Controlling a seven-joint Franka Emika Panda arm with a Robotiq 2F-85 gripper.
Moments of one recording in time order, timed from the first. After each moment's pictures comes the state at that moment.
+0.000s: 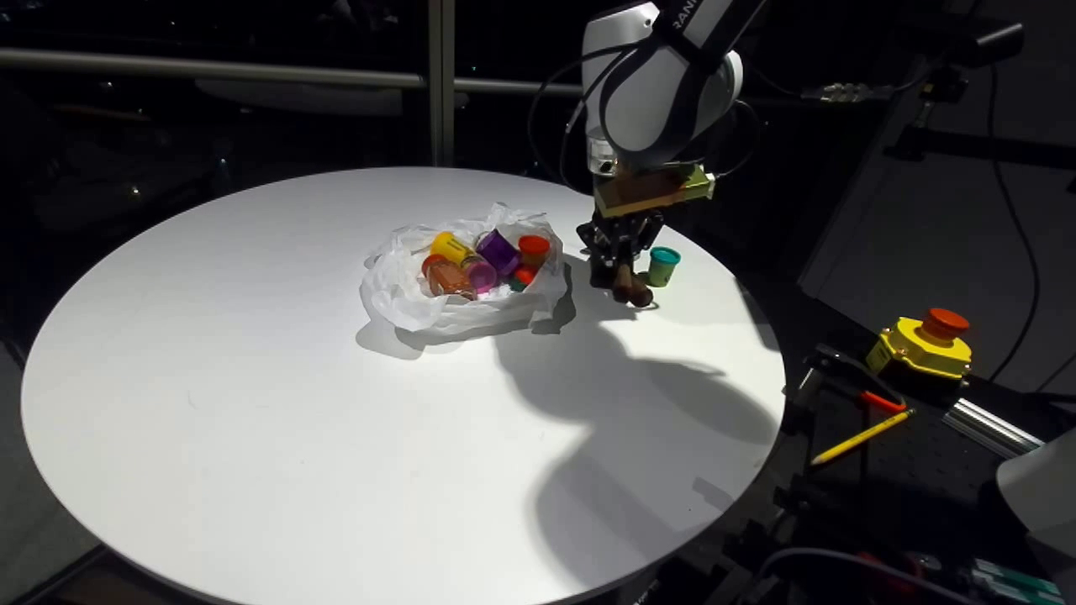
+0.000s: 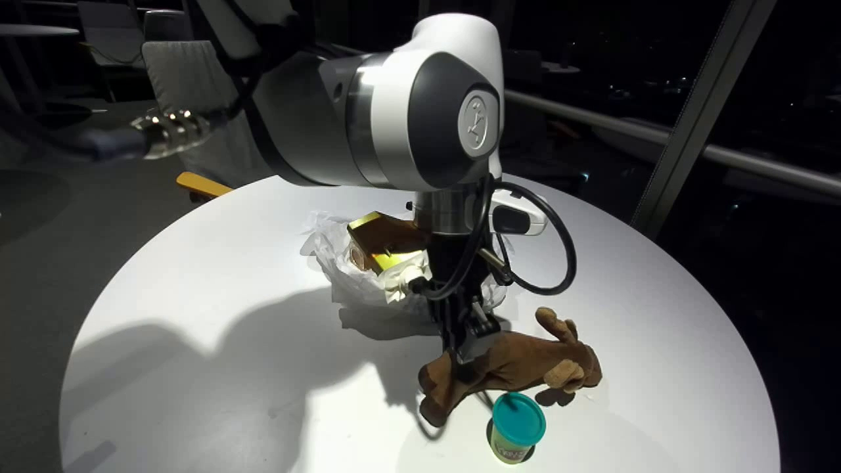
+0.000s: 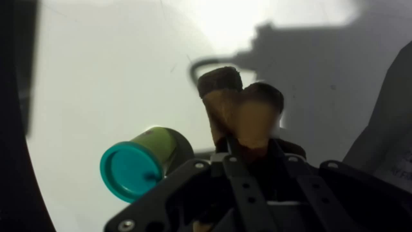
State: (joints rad) arm 0.12 0.58 -0.32 -2.13 -0.14 2.58 0.67
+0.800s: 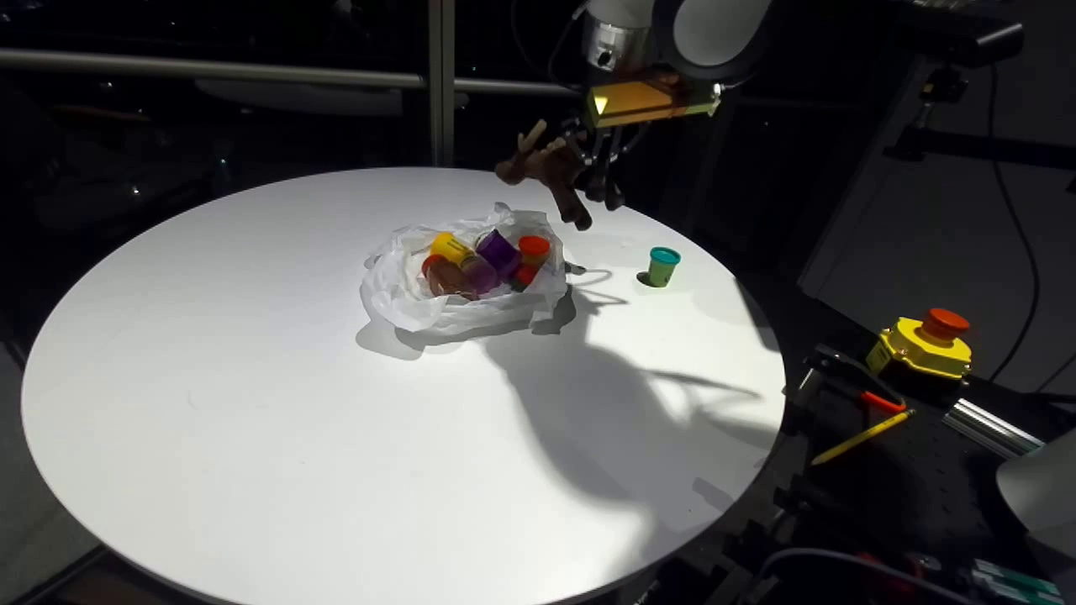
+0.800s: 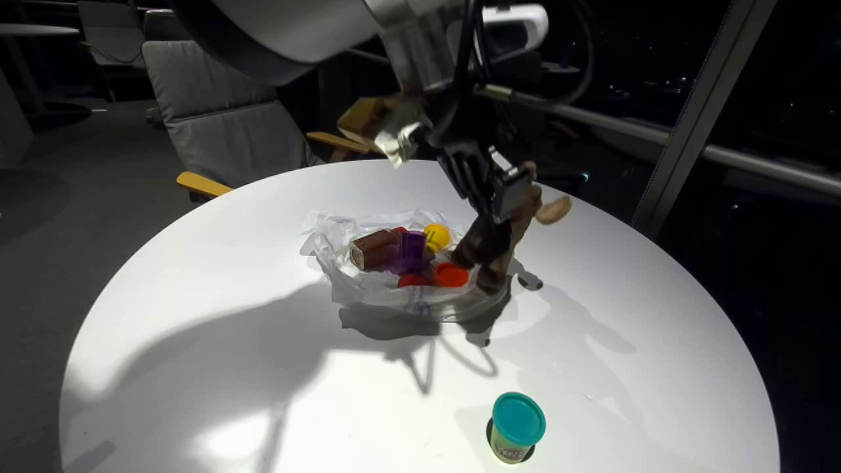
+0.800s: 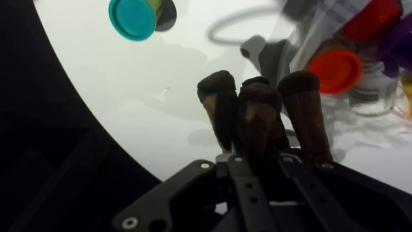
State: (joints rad) arm 0.39 0.31 -0.56 -2.22 -0.58 2.71 1.00
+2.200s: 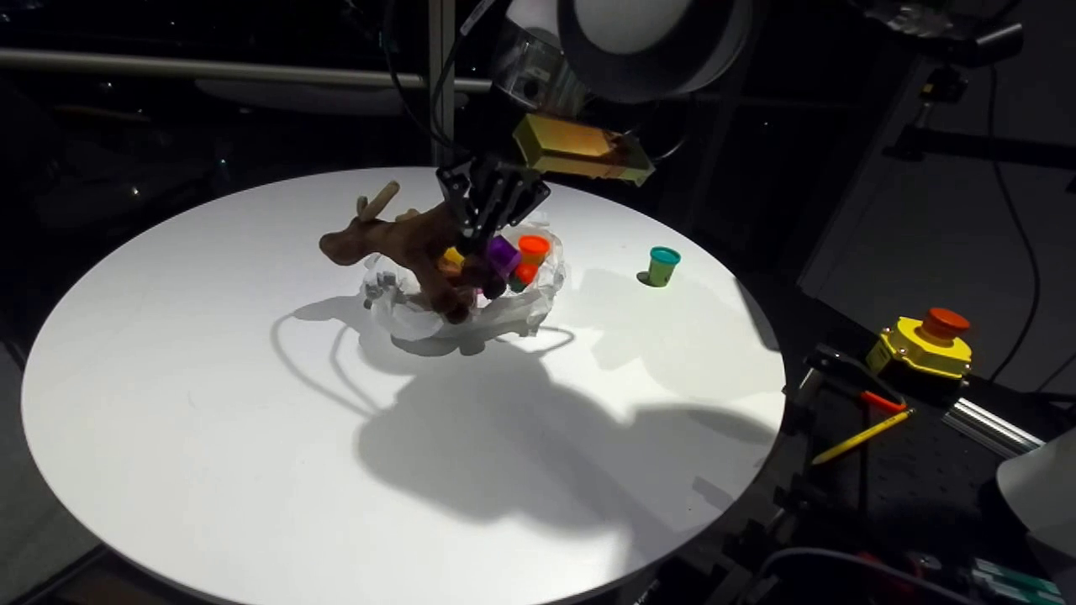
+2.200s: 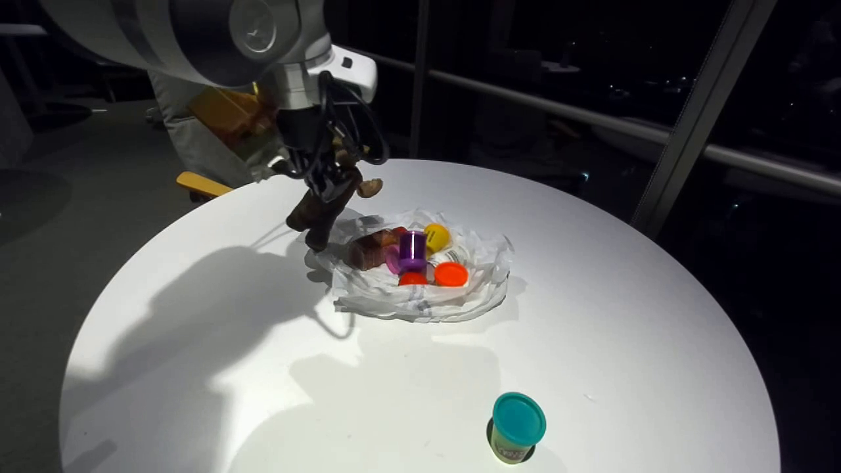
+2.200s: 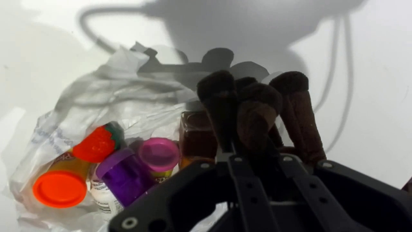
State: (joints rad) arm 0.09 0.37 0.08 -2.26 0.05 2.93 0.40
